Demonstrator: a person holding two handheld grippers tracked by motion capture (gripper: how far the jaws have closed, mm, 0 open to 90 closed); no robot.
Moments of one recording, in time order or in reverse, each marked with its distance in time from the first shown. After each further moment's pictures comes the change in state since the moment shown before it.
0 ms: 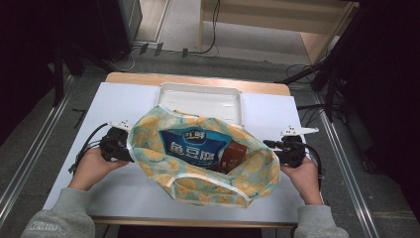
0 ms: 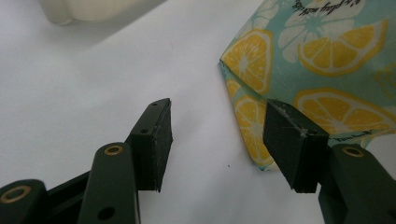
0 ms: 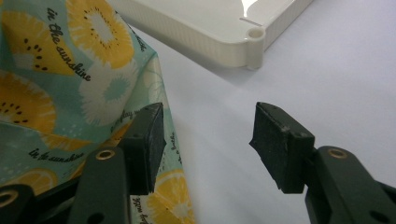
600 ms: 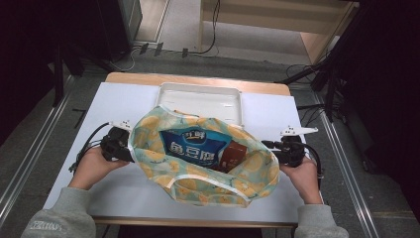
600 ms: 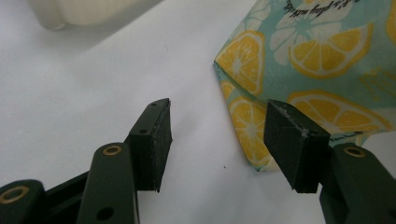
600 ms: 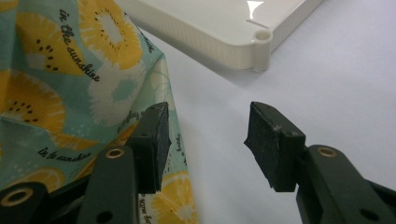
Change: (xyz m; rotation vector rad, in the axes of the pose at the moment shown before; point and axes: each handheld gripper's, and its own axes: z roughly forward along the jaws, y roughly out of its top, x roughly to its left) left arm -0.003 0.003 0.000 0.007 -0.006 0.012; right arm 0.001 0.000 0.001 -0.003 0.021 -0.015
